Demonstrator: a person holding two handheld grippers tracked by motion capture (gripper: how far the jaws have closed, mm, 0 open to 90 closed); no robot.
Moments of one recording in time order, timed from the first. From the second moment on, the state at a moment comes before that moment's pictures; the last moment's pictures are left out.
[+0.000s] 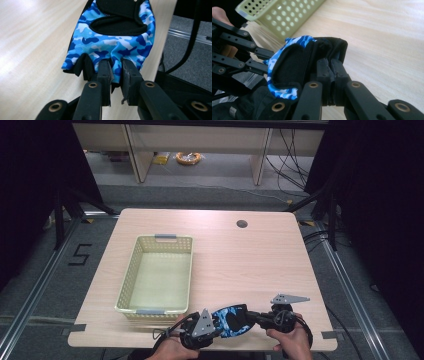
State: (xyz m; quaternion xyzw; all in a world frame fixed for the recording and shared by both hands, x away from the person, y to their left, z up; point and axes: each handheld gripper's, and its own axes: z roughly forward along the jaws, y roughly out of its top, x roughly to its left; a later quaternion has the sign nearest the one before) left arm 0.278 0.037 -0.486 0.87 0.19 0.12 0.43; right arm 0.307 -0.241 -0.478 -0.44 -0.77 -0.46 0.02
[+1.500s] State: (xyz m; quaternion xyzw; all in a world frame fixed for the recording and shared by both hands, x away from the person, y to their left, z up) left arm 0.319 0.201 -0.416 0.86 0.28 0.19 0.38; right arm 0.371 -0.068 -0.395 -0.33 -0.82 -0.47 0.02
